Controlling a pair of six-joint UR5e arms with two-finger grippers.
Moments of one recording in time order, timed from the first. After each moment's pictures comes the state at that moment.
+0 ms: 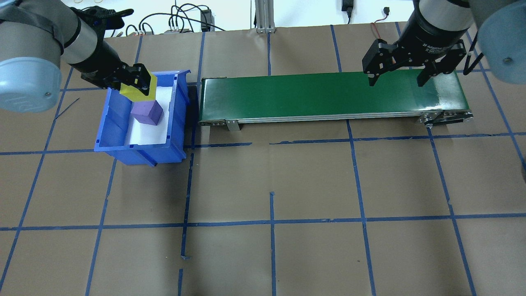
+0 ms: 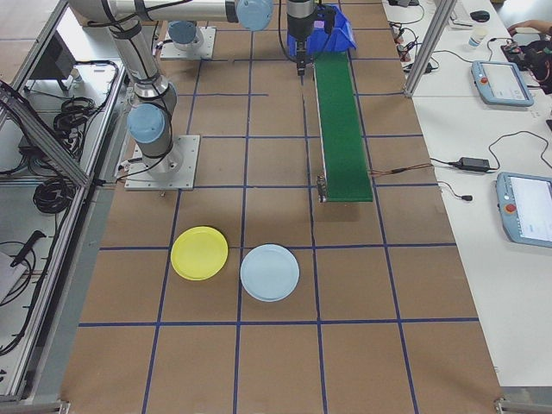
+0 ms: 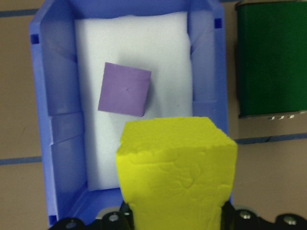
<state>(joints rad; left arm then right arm) -1.42 -1.67 -1.68 -1.20 1.40 0.24 1.54 -1.60 1.59 -1.65 -1.54 0.02</state>
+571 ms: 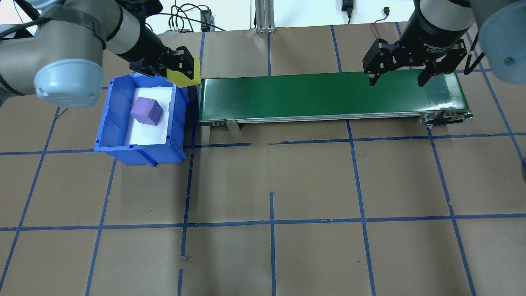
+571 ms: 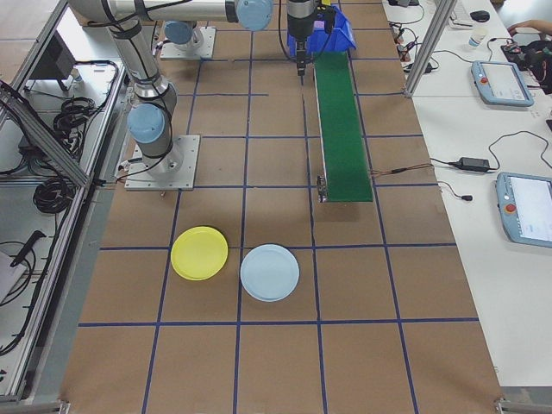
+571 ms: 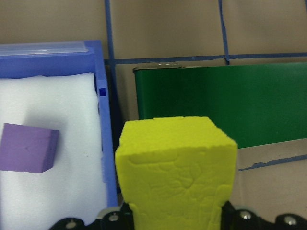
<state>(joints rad) -1.55 -1.77 -1.67 -1.03 1.29 0.03 1.54 -1.60 1.59 -1.65 -1.54 0.02</state>
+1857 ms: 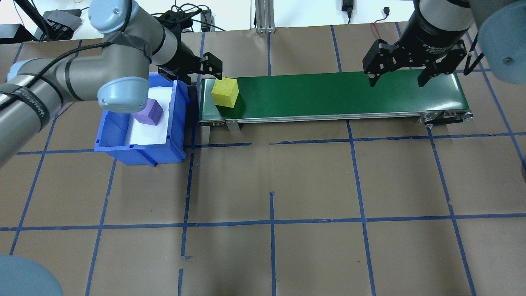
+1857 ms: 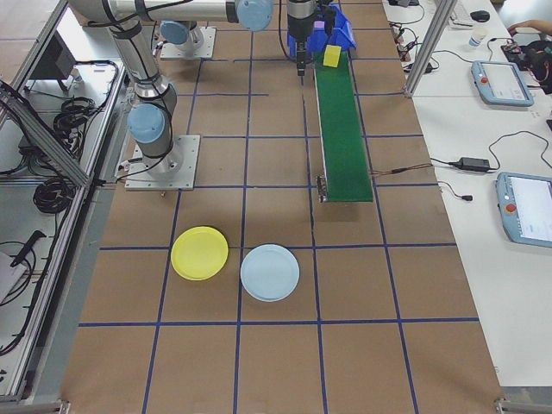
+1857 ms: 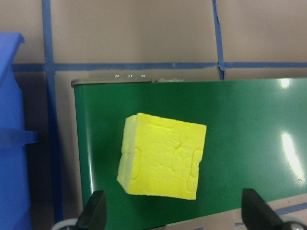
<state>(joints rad) -1.56 -1.87 -1.67 -0.90 1.29 0.00 1.54 -1.60 1.59 -1.65 -1.54 0.02</state>
